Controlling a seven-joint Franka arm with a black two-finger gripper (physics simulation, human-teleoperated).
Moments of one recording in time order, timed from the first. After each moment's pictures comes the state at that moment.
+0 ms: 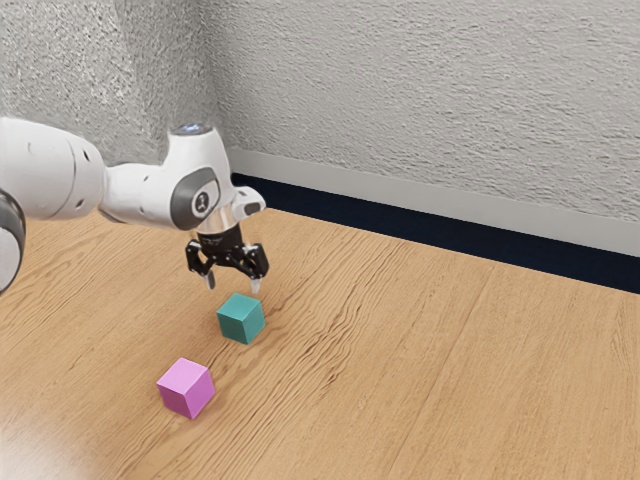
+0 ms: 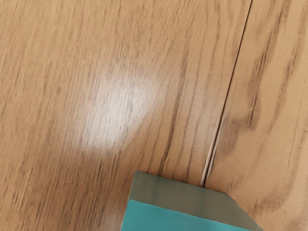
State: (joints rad) arm -0.10 0.39 0.17 -1.87 -0.11 2.25 -0.12
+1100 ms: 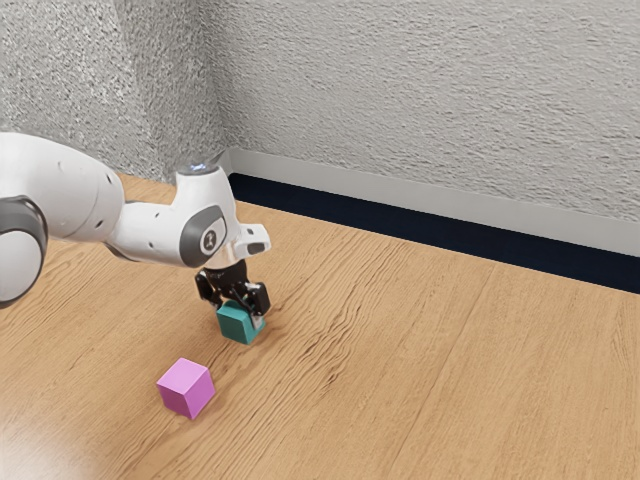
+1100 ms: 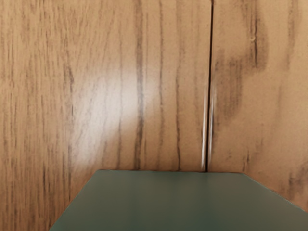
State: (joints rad) arm -0.10 0.45 0.15 -1.95 -0.15 2.37 0.11
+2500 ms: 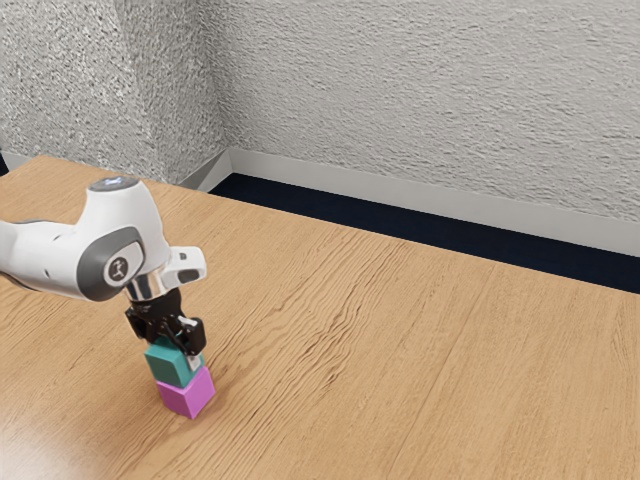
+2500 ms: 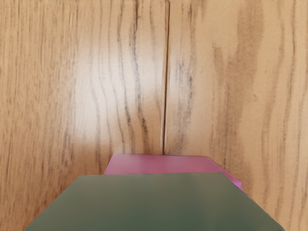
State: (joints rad) arm -0.08 -0.12 0.13 -2.52 -0.06 2.37 0.05
